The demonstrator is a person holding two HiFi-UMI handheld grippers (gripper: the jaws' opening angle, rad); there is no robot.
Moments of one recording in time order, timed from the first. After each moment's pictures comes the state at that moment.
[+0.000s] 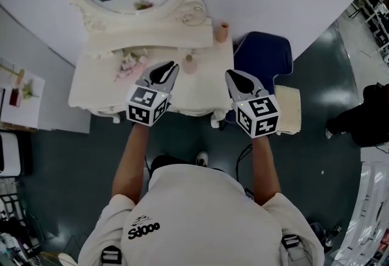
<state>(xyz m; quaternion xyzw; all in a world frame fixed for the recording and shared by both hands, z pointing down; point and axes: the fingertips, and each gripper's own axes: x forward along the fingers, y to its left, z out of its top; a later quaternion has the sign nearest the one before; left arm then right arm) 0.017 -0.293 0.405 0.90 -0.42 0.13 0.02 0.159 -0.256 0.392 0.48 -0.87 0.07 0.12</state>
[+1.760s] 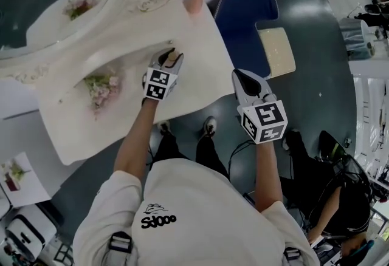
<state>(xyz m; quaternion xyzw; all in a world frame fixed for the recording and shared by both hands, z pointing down) 0.086 -0.449 0.643 0.95 -0.21 0.21 0.07 0.171 -0.304 0.483 0.64 -0.72 0.19 0.20</state>
